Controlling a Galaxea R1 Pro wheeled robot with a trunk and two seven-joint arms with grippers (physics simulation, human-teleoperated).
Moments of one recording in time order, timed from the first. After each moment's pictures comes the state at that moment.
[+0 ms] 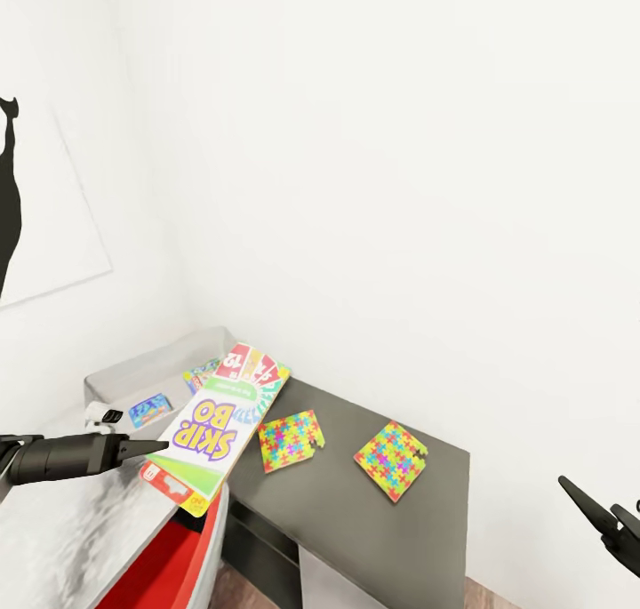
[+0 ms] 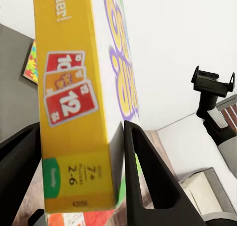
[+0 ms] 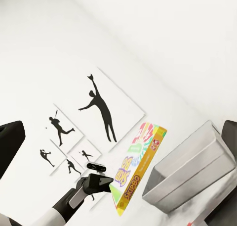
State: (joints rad) left arm -0.43 0.56 0.08 -1.18 0.31 0.91 -1.57; right arm 0.16 -0.24 -0.62 -1.55 -0.94 0.69 1.39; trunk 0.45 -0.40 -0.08
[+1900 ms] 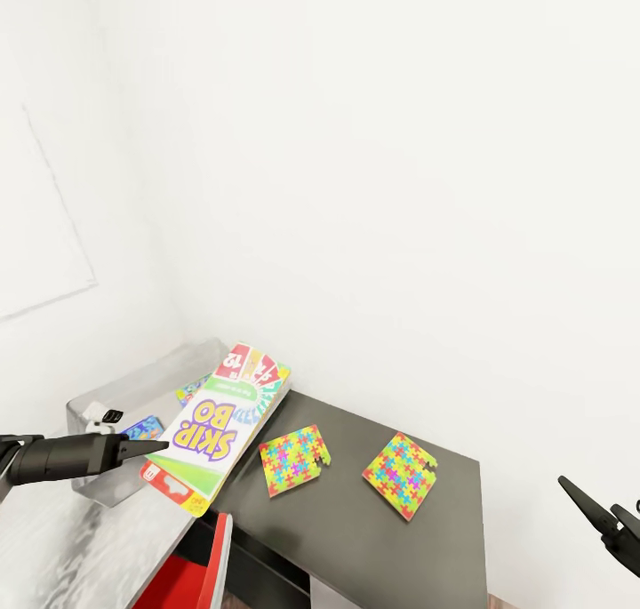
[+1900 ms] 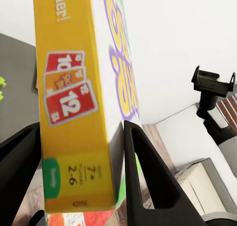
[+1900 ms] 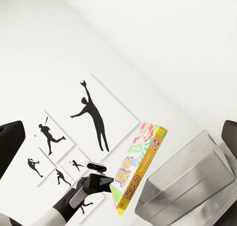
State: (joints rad) left arm -0.43 0.56 0.08 -1.18 0.31 0.91 -1.57; right arm 0.16 -0.24 -0.62 -1.55 -0.94 0.69 1.39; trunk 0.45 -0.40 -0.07
